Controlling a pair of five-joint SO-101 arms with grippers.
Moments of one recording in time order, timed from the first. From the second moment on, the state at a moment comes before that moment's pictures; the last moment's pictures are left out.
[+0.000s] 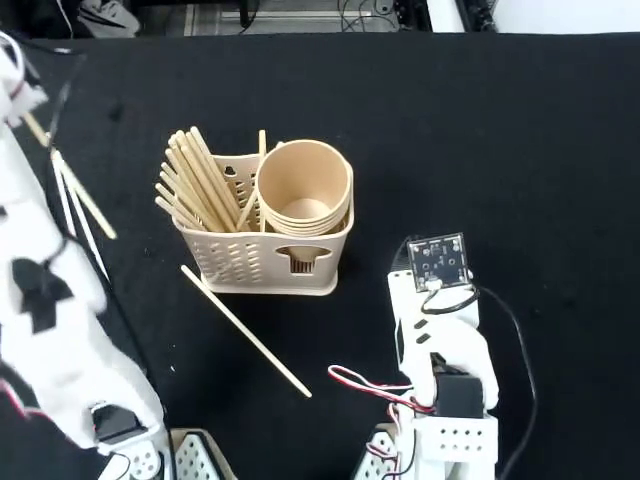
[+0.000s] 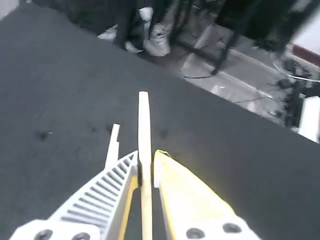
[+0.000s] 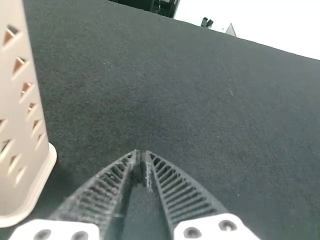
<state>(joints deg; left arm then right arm) -25.3 19.8 -76.4 100.9 10.8 2.4 -103.2 96.7 41.3 16.1</state>
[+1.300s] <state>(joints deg) -0.4 -80.8 59.3 12.9 16.6 2.4 -103.2 96.7 41.3 16.1</state>
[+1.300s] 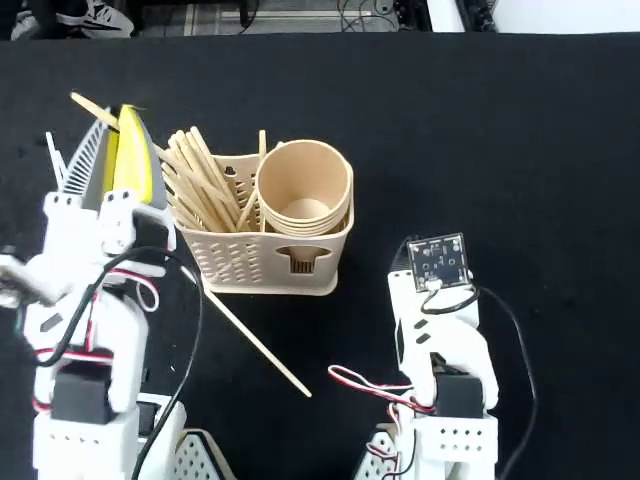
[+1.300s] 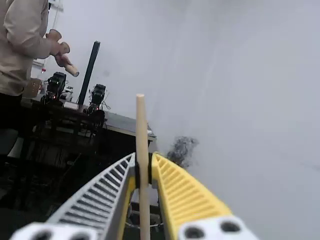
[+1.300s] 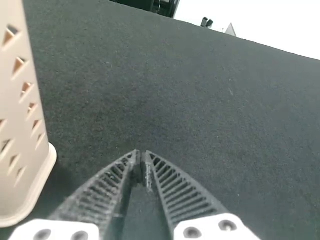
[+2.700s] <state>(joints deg) -34.6 33.2 -17.8 64.4 -5.1 2.4 -103.2 96.7 41.3 16.1</state>
